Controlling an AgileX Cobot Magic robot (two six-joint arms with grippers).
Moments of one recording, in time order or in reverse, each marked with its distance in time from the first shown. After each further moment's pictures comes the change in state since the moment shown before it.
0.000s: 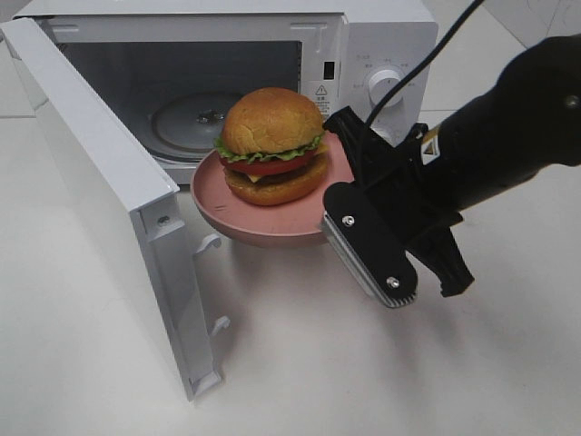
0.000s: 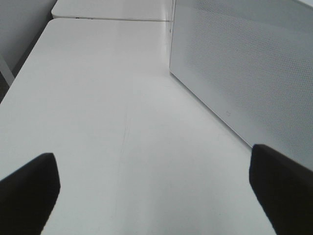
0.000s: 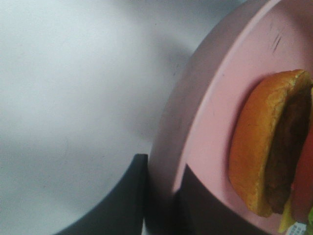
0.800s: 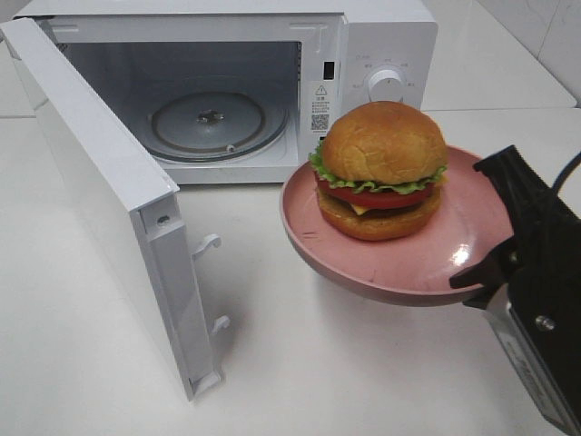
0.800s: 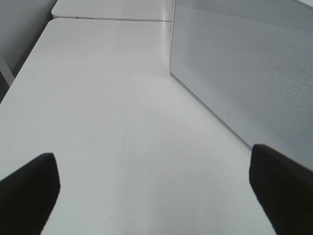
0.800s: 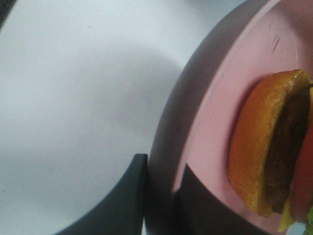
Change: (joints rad) left arm 0.000 0.000 0.000 0.000 0.000 0.000; right arm 0.000 -0.522 0.337 -0.176 0.121 0.271
